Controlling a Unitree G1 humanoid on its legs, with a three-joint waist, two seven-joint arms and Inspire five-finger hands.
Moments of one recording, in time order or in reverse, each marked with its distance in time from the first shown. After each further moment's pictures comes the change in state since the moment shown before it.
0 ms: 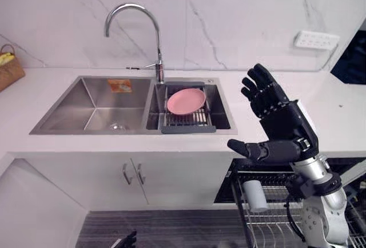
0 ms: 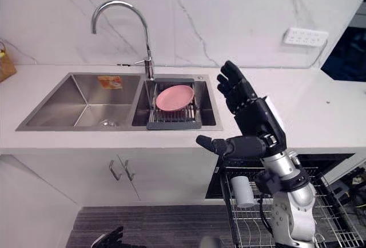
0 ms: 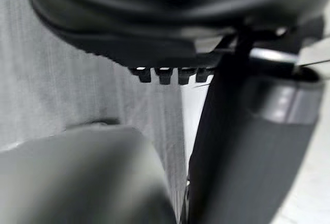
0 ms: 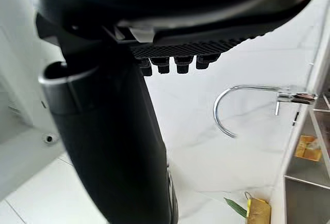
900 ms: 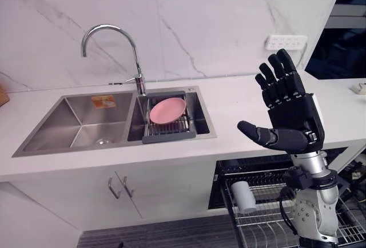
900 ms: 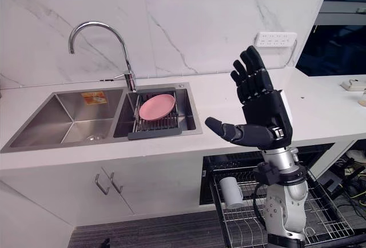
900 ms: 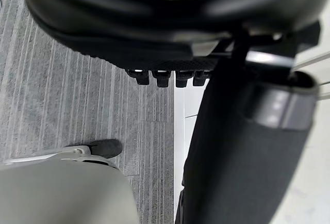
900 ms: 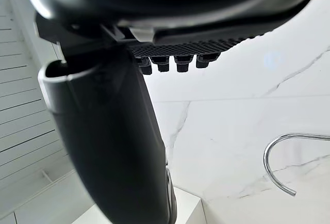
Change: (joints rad) left arm -0.037 -0.080 0.064 0.244 0.033 -0.243 0.246; right arm -0.076 0.044 0.015 0.092 0.062 -0.079 -0.077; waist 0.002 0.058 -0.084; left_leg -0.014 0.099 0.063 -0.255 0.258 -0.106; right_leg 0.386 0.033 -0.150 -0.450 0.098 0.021
